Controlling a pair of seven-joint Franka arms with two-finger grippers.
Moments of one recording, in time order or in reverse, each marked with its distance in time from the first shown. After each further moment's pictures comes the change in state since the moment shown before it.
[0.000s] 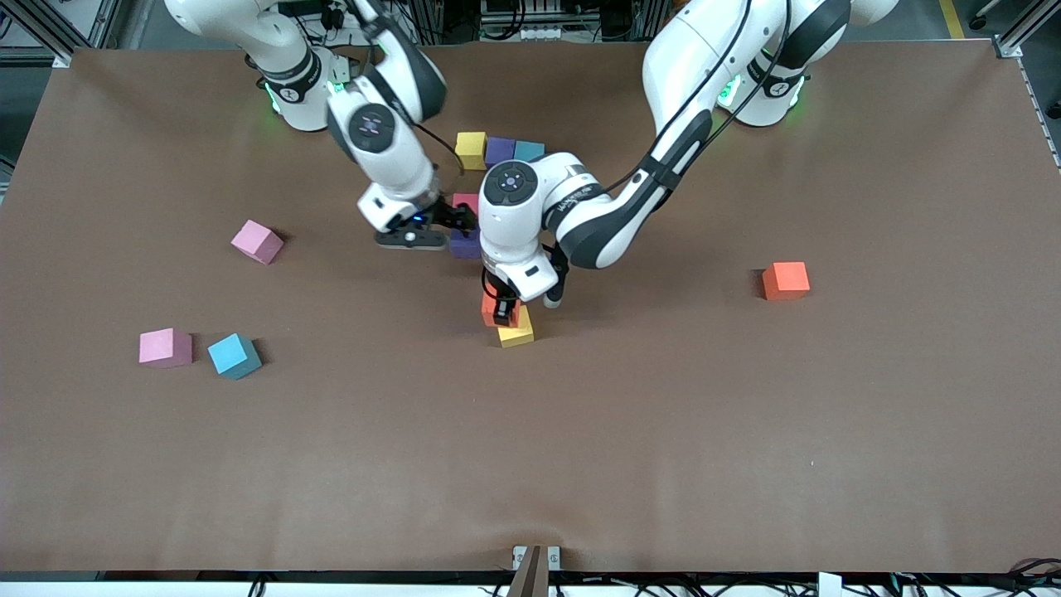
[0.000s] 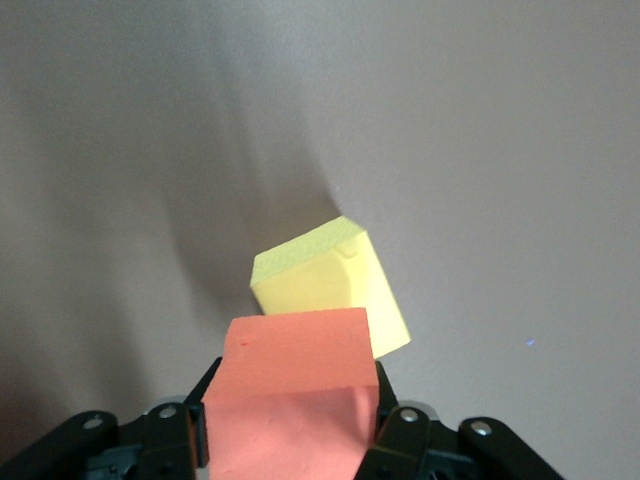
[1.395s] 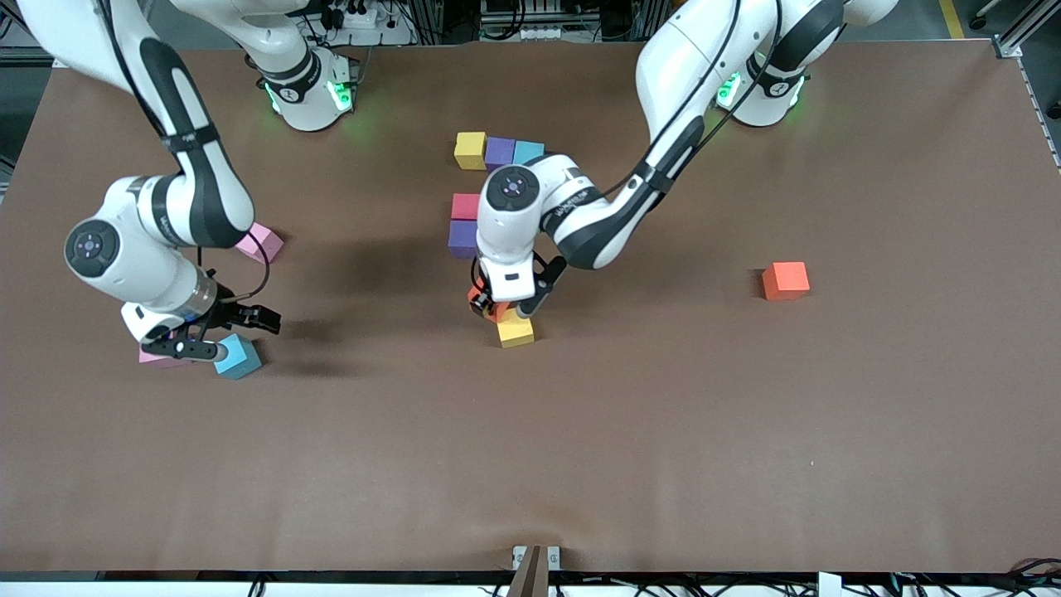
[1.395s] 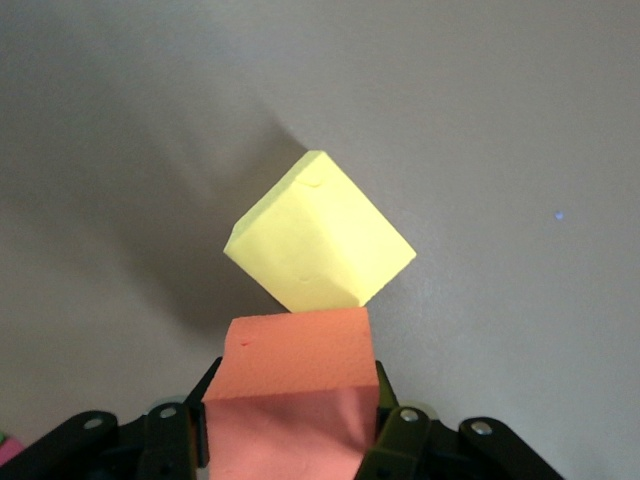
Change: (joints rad) left arm 0.000 0.019 0.014 0.000 -0.137 0.060 0.387; right arm -0.657 0.237 -0.005 0.317 -0.109 -0.105 -0.614
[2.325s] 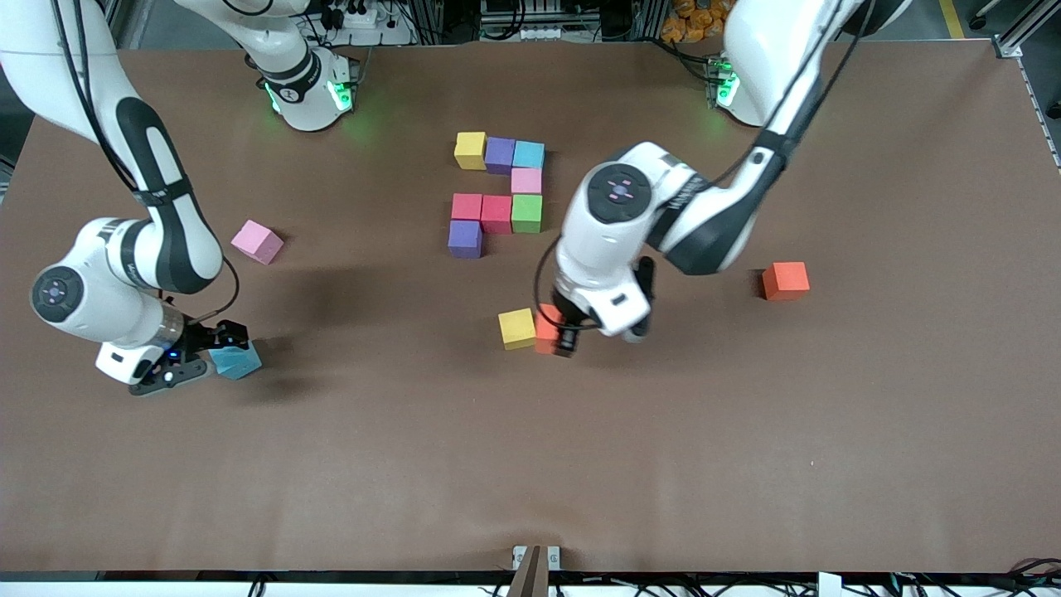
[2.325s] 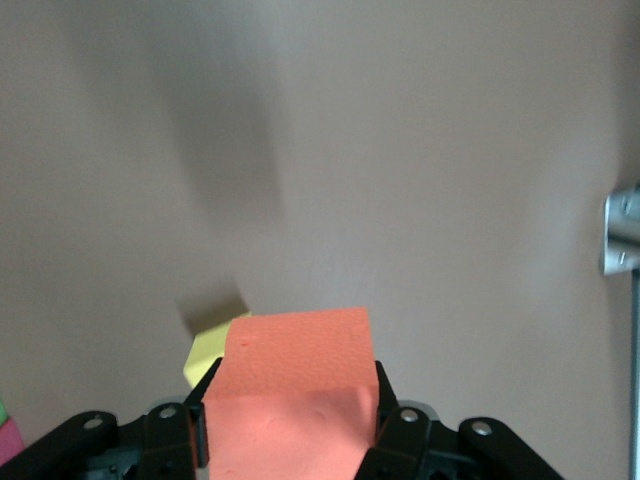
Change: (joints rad) left arm 0.222 -0.213 0.006 0.013 -0.037 -0.228 -0.109; right arm -0.103 0.170 0.019 0.144 -0.043 -0.001 -0.438
